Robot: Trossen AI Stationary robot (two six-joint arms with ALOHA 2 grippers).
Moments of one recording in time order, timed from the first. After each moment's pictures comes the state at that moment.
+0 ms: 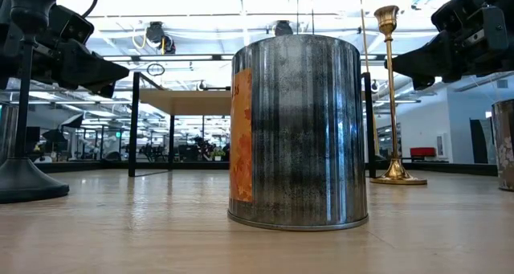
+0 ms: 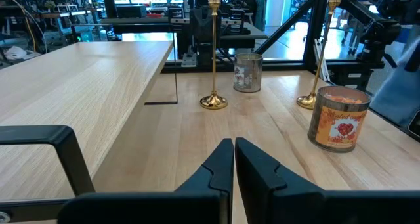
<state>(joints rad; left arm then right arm) 0.24 0.27 0.02 0.15 0.34 0.04 0.10 0.39 0.02 0.35 0.21 0.01</state>
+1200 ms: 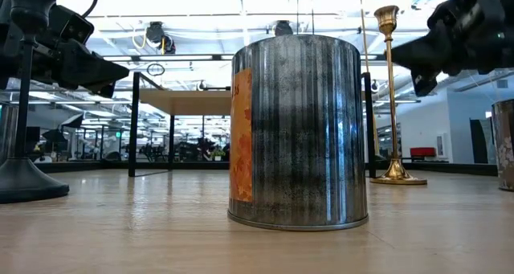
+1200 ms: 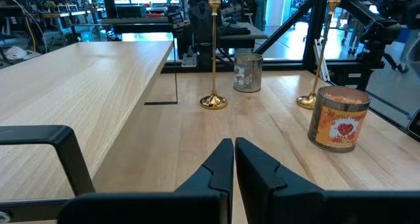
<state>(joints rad) 0.24 0.27 0.02 0.15 0.34 0.04 0.10 0.39 0.02 0.42 0.21 0.30</state>
